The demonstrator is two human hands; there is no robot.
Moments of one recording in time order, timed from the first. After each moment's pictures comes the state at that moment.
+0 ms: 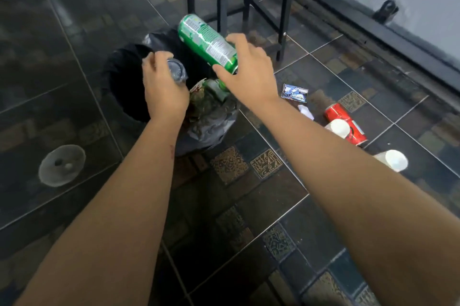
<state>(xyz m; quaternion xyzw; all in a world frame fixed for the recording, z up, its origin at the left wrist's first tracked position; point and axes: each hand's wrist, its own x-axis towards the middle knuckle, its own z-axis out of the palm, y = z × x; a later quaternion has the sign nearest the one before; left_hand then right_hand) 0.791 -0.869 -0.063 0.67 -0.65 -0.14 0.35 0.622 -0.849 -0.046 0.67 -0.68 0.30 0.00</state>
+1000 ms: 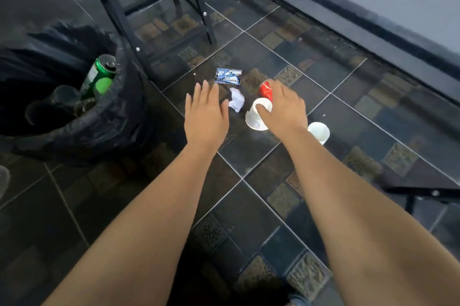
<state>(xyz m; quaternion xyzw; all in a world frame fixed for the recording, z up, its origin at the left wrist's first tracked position) 0.549 -0.764 -0.149 0.54 -0.83 -0.07 0.14 0.375 -0.711 -0.154 0.53 -0.83 0.17 -0.11</state>
